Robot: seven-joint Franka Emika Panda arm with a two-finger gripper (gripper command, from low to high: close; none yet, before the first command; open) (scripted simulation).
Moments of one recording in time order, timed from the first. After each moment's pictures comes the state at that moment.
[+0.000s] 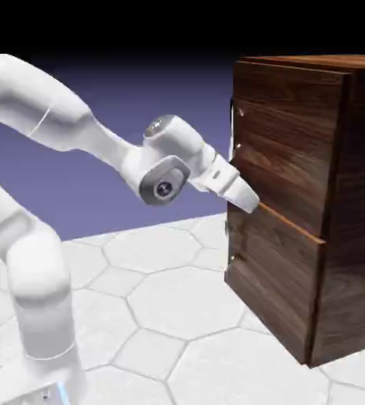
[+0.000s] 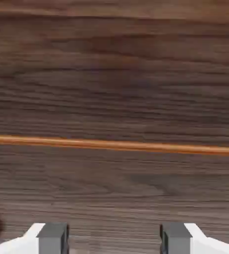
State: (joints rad) arm -0.03 -0.61 0.06 -2.79 0.12 3.03 0.83
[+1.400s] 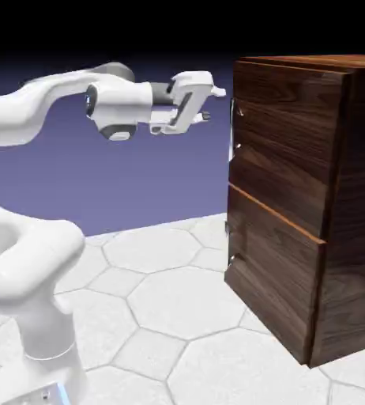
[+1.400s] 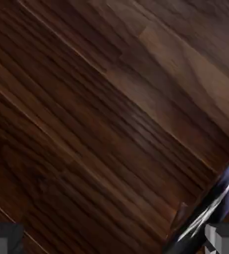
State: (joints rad) arm -0.75 -1.18 0.97 -2.47 1.94 2.96 2.28
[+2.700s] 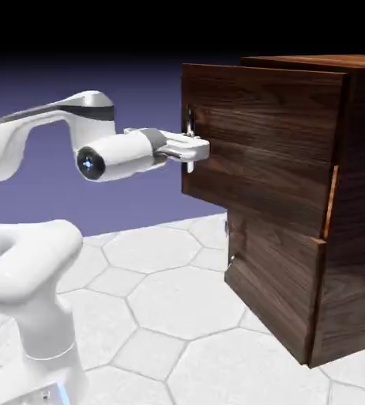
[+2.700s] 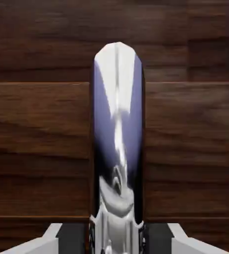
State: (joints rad) arm -0.58 -1.47 0.69 -2.94 2.22 2.22 2.43
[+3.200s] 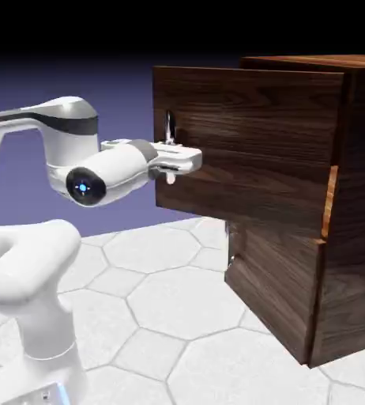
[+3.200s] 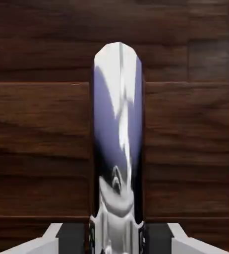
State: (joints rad) arm -0.59 -1.46 0.15 -3.05 1.73 1.83 2.33
